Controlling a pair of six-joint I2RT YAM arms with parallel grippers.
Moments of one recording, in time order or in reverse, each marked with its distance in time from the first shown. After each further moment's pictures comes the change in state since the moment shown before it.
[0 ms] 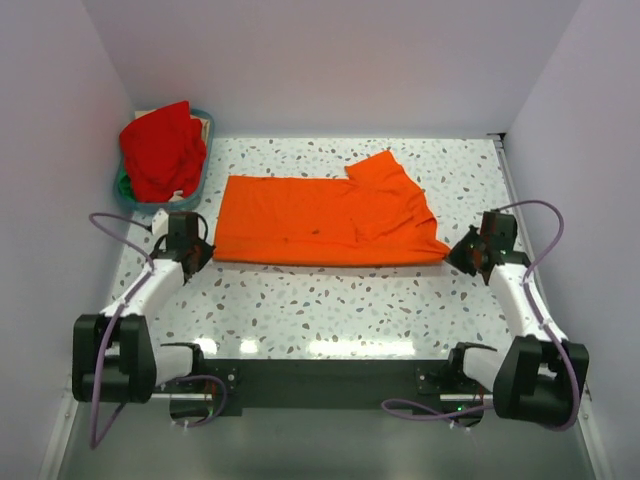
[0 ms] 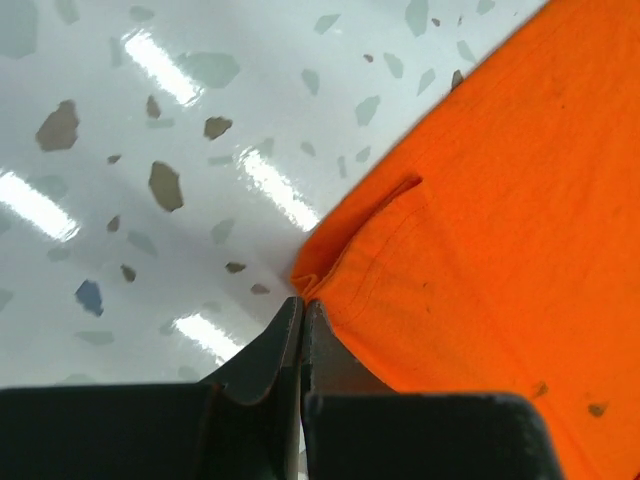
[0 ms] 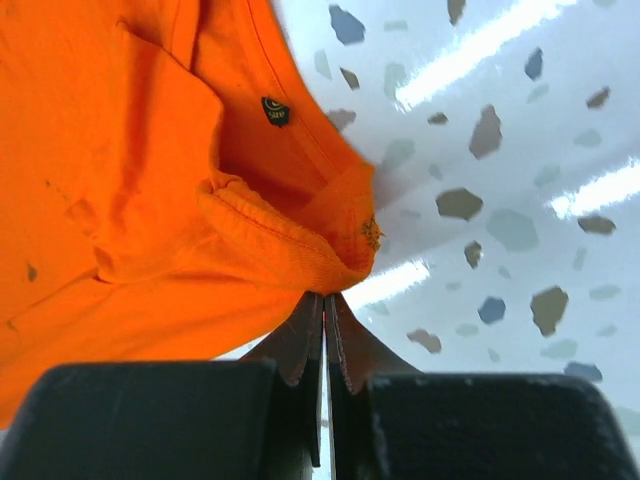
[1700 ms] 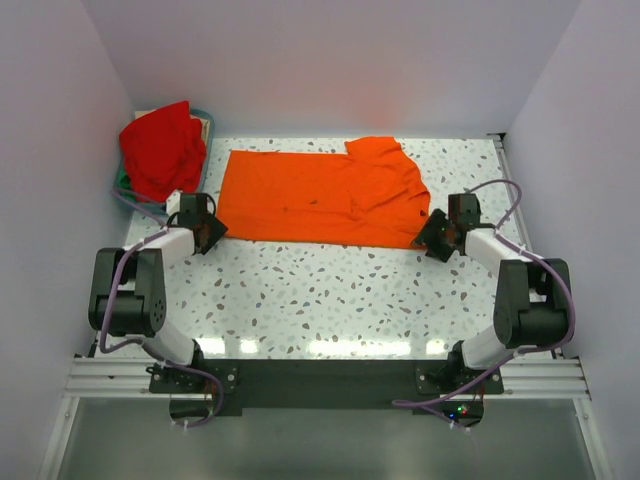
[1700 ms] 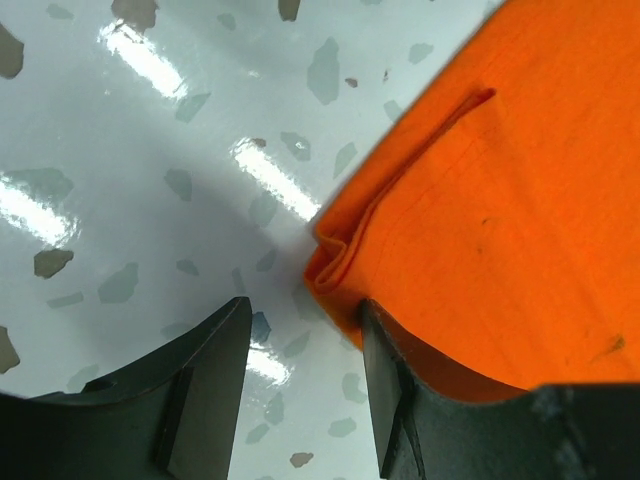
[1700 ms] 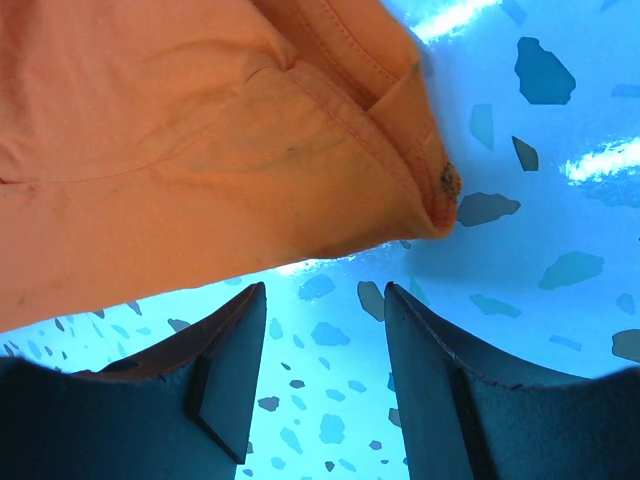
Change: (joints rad) left arm 0.001 0.345 0.166 0.161 0.063 0.044; right arm 0.170 0.383 0.134 0.151 -0.013 0.045
